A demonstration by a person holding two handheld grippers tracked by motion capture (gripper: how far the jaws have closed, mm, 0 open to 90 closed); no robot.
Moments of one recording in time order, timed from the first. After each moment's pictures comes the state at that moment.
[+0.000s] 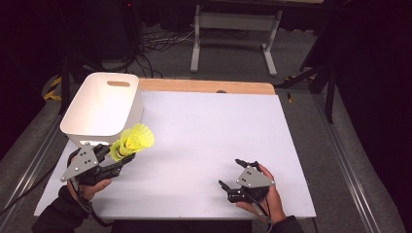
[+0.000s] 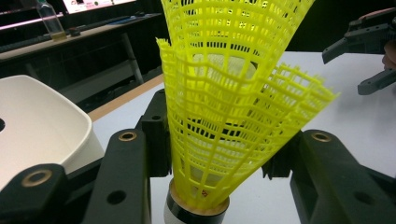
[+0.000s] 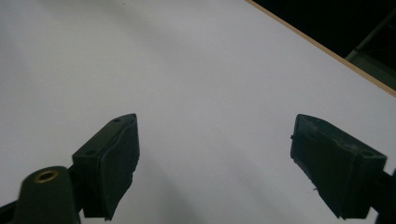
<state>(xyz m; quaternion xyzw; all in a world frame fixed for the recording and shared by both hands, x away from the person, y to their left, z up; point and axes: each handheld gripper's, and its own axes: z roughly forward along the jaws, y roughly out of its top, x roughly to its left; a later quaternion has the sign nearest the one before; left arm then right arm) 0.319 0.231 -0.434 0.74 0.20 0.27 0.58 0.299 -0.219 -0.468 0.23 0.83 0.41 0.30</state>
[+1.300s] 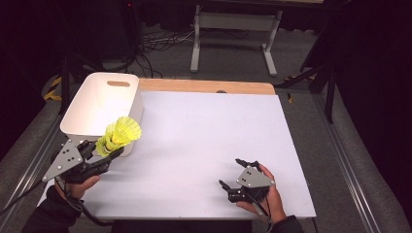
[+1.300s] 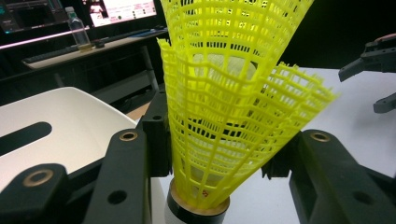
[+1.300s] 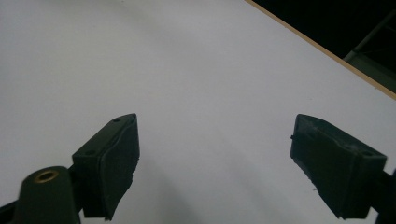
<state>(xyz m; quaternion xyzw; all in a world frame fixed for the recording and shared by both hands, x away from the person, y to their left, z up) 0.315 0.253 -0.420 0.72 0.22 0.30 0.59 0.300 -0.220 -0.467 0.23 0.83 0.41 0.31</state>
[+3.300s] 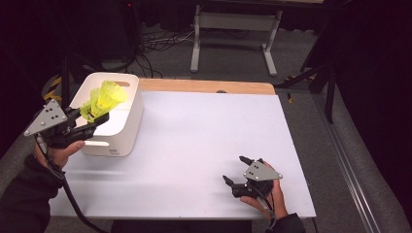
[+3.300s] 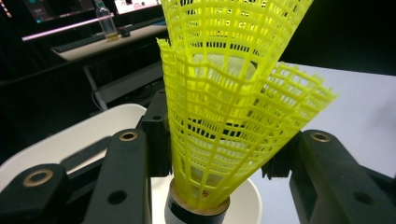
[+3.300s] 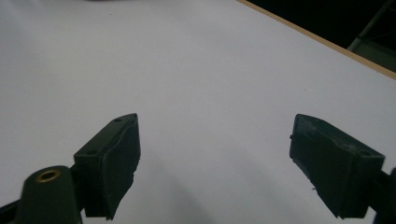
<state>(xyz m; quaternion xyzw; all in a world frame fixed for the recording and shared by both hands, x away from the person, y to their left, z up) 0.371 0.282 -0.354 0.72 0.25 0.31 0.56 0.312 -0.235 -0.468 0.26 0.81 0.44 0.28</state>
